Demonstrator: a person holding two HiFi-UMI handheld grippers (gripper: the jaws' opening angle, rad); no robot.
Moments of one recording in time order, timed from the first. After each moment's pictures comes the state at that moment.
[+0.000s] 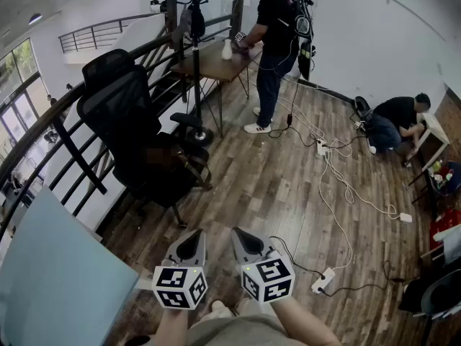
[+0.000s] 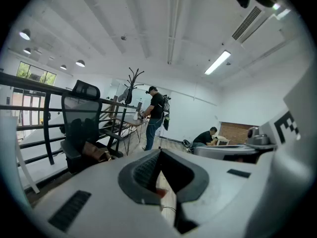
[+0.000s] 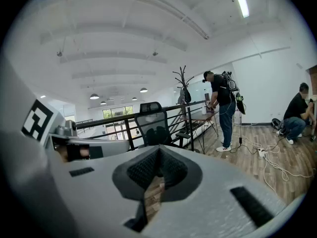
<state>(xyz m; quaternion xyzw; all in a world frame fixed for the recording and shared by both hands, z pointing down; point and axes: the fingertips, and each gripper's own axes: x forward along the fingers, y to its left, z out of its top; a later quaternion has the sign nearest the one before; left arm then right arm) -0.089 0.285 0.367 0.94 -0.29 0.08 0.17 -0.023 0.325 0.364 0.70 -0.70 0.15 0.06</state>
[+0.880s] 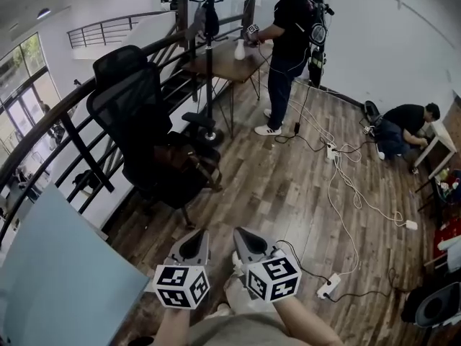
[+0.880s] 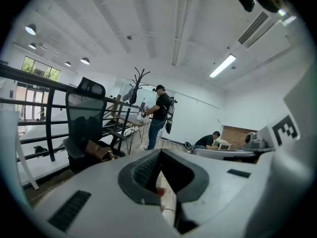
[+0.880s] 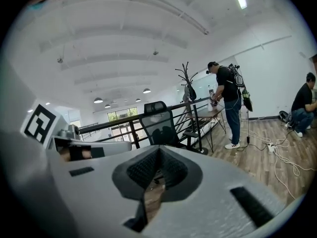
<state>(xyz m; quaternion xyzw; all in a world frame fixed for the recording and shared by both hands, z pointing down) -0.110 0.245 0.371 0.93 -0.30 0.07 0.19 -0.045 0.282 0.368 0.67 -0.72 0.17 0.03</state>
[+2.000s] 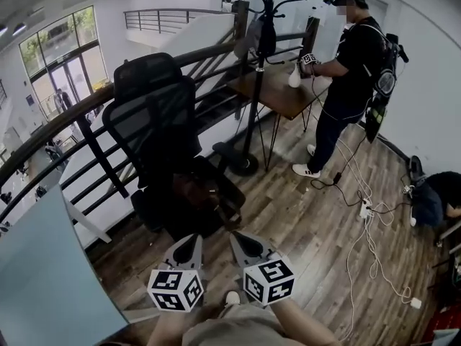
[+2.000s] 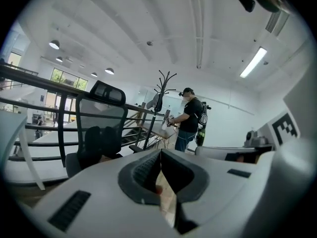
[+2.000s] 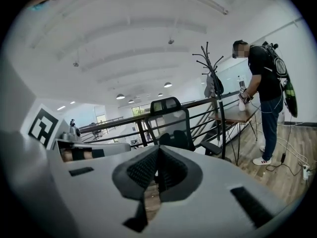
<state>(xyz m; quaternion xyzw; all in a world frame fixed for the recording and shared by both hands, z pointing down) -0.019 -0.012 0.372 0.87 -0.45 0.04 0.20 0.062 0.004 0.362 0.54 -0.82 0.16 0.06</state>
